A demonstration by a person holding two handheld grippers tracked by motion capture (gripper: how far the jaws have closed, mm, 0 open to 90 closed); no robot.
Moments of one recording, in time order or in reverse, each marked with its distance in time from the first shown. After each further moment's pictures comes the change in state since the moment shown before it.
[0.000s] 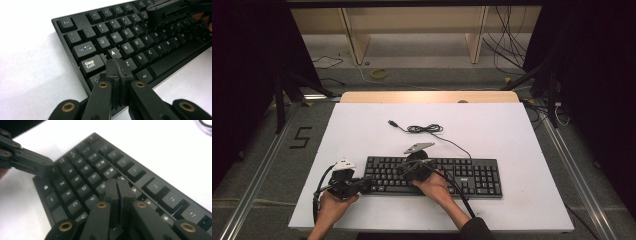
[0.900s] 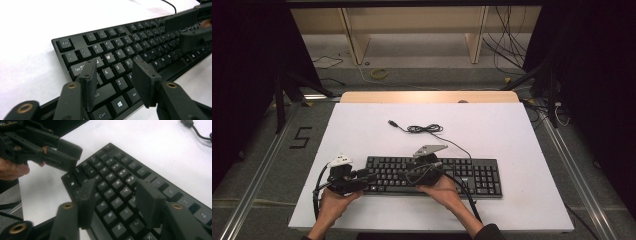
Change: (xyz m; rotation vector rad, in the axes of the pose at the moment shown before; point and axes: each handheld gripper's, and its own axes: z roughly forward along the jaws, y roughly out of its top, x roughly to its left) left arm -0.001 0.012 -0.005 -0.094 -0.037 -0.039; right arm 0.005 -0.008 -0.039 -0.076 0.079 -0.006
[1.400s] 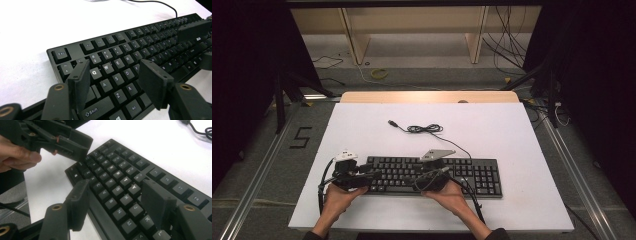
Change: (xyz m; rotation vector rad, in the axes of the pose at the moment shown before) left arm -0.002 0.011 0.012 0.014 0.001 0.007; right arm 0.000 -0.015 -0.016 -0.017 0.011 -0.006
